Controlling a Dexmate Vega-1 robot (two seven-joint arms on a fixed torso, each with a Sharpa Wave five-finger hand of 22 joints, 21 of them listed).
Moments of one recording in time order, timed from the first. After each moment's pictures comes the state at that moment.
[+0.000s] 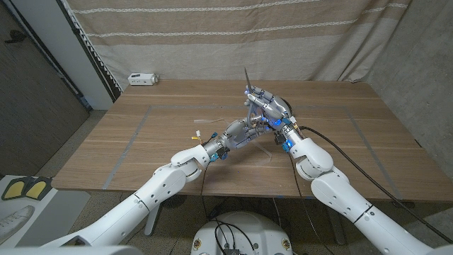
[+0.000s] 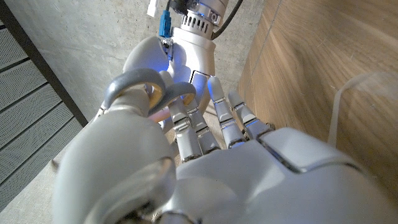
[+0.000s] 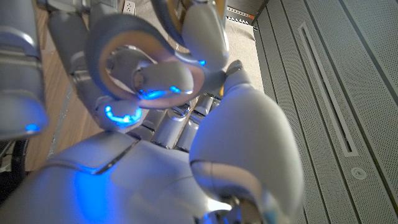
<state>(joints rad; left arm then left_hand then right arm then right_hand) 0.97 0.54 0.57 -1.75 -0.98 0.03 -0.35 0.81 0.07 0.47 -0.14 0.18 0.94 -0.07 0.44 0.54 0.46 -0.20 0.77 0.88 0.39 -0.05 0.70 0.94 0.16 -0.04 0.53 0.44 -1.10 -0.54 -0.47 -1.88 0.68 0.32 0.03 1.28 0.16 0.07 -0.06 0.20 0.77 -0.15 0.19 0.25 0.90 -0.18 0.21 0.23 1.01 -0.18 0.35 0.23 0.05 -0.04 1.07 0.17</state>
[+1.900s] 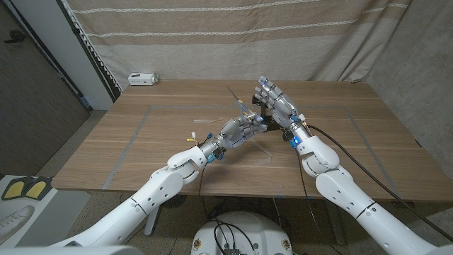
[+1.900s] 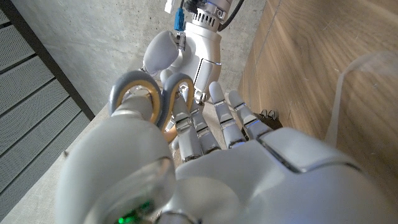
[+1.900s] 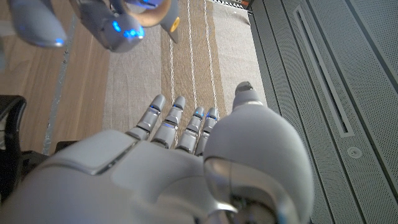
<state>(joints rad) 1.01 0.54 0.54 -1.75 -0.96 -0.03 -0.35 0.79 0.09 0.58 -0.12 0.18 0.94 -0.09 0.49 0.54 0.39 -0.22 0.59 0.83 0.36 -0.04 0.47 0.72 0.13 -0.04 0.58 0.44 -1.10 -0.53 -0.42 -1.82 0.76 0.36 0.09 0.97 0.15 0.01 0.00 0.27 0.40 -0.15 0.18 0.22 0.33 -0.15 0.20 0.22 0.34 -0.04 0.21 0.26 -0.04 0.06 0.82 0.17</state>
